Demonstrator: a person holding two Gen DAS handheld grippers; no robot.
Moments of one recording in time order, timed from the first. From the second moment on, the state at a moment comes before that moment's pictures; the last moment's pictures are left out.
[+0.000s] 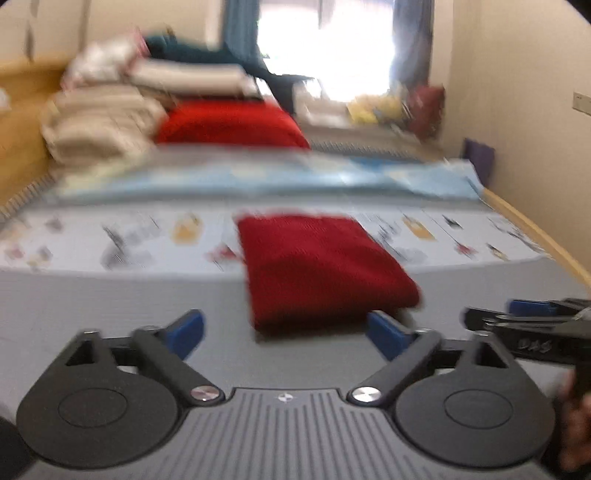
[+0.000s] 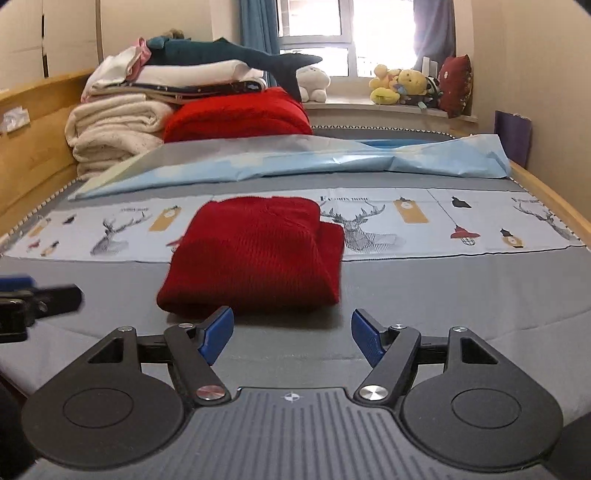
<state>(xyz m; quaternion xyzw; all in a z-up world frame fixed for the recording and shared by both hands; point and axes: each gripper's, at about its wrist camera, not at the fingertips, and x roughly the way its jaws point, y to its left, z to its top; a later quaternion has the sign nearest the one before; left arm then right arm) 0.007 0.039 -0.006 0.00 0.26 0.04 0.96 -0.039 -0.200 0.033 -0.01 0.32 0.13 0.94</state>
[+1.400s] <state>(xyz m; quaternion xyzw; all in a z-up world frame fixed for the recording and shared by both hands) 0.060 0.030 -0.044 -0.04 0.32 0.05 0.95 -0.023 -0.172 0.018 -0.02 0.30 0.15 0.94</state>
